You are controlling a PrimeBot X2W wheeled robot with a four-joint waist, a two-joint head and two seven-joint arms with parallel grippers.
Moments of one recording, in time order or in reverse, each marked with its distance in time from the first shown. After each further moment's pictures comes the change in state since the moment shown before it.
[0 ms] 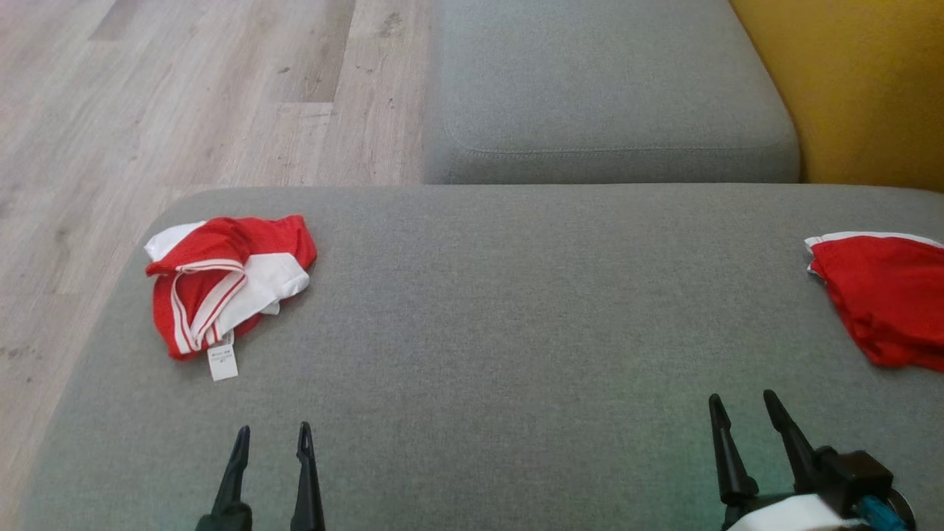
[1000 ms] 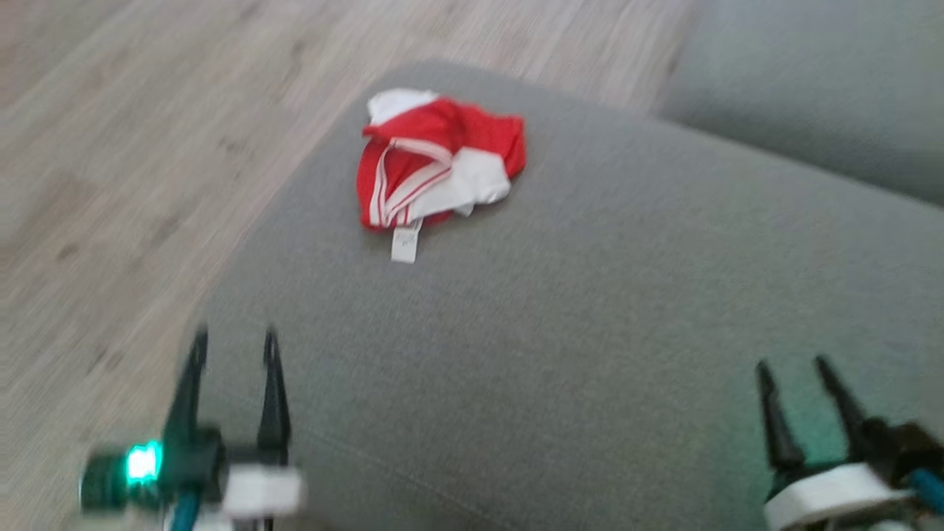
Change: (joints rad) left arm -0.107 0.039 0.058 -0.091 0.119 -0.017 0.000; right arm -0.033 -0.052 -0.061 -0.021 -0.022 0.000 0.000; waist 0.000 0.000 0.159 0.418
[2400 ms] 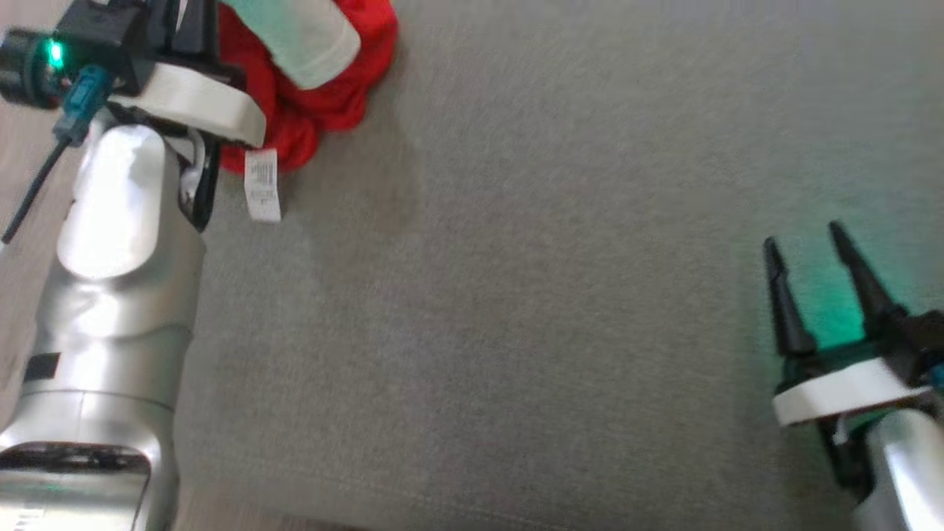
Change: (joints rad) left arm -1.025 0.055 -0.058 0.636 -0.082 -0.203 0.004; right arm -0.239 -0.150 0.082 -0.051 -0.001 0.000 -0.012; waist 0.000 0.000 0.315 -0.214
